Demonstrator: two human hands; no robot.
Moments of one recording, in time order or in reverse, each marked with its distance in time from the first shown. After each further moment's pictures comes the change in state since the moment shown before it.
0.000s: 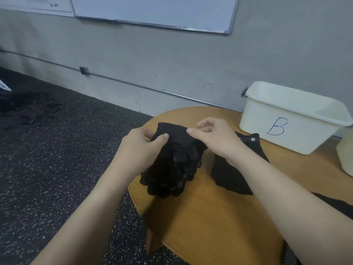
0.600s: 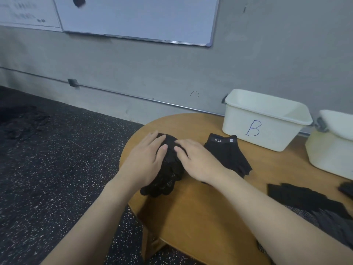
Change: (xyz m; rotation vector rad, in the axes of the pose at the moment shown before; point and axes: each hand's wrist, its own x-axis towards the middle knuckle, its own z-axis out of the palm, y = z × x) left_hand -0.004 -0.010 0.026 0.367 -0.118 0.428; right_hand -0.043 0.013 0.016 -0.495 -0.108 -0.312
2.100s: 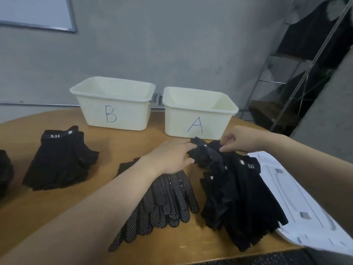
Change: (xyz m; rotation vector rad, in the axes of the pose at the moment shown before) left_hand 0.021 0.373 0.230 0.126 -0.517 0.812; right_hand -0.320 0.280 -0.279 -0.227 -0.123 0.791
